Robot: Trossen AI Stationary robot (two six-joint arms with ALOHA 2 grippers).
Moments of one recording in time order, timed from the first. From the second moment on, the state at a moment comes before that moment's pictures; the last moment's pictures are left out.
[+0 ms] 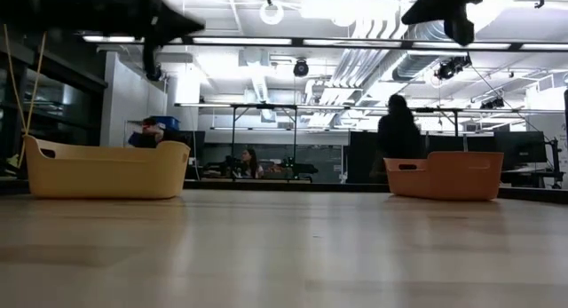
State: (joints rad) left arm 0.16 0.77 0.36 0.48 -0.17 -0.52; right arm -0.09 0.81 0.91 -0.58 0.14 0.62
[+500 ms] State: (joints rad) left arm 0.06 0.47 0.01 0.53 -0.26 -0.60; right arm 0.00 0.69 0.78 -0.38 0.25 0.75
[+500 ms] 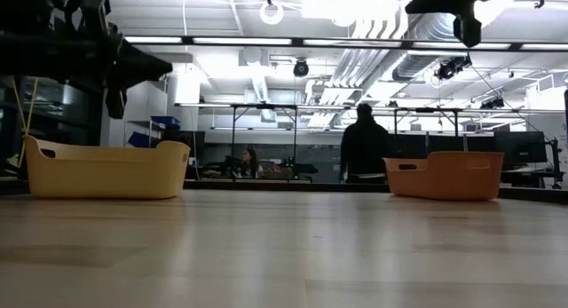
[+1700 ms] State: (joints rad) left arm 0.06 0.42 0.02 0.39 -0.20 -0.68; right arm 0.04 0.08 0.01 0.00 0.01 0.49
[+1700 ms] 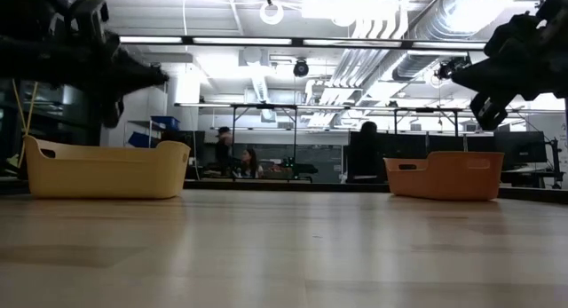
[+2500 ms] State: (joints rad) left arm 0.05 0.00 0.01 0.03 -0.13 -0.65; right arm 0.05 0.00 0.01 0.02 0.00 0.50
